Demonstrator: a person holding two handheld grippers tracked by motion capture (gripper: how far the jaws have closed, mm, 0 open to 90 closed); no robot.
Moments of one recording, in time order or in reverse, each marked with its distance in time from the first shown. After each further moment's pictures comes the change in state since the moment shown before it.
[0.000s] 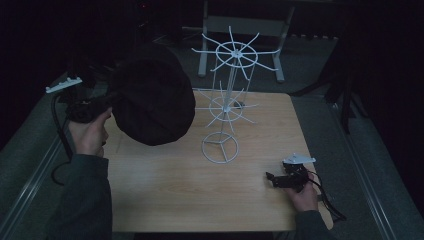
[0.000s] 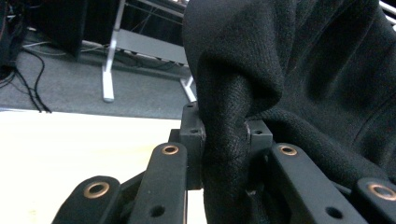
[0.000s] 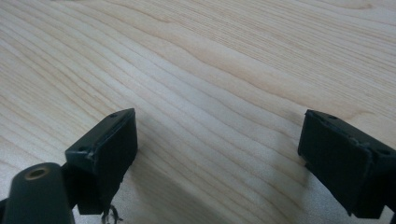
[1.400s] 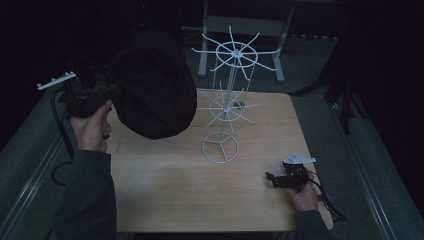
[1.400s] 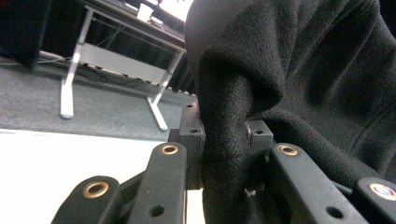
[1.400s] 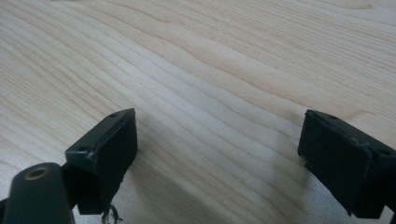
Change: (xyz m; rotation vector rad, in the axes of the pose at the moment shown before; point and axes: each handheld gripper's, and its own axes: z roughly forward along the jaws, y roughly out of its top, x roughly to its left) left arm 0.002 0.010 0.003 -0.092 -0.152 -0.077; right arm 0.000 0.000 0.000 0.000 0.000 0.000
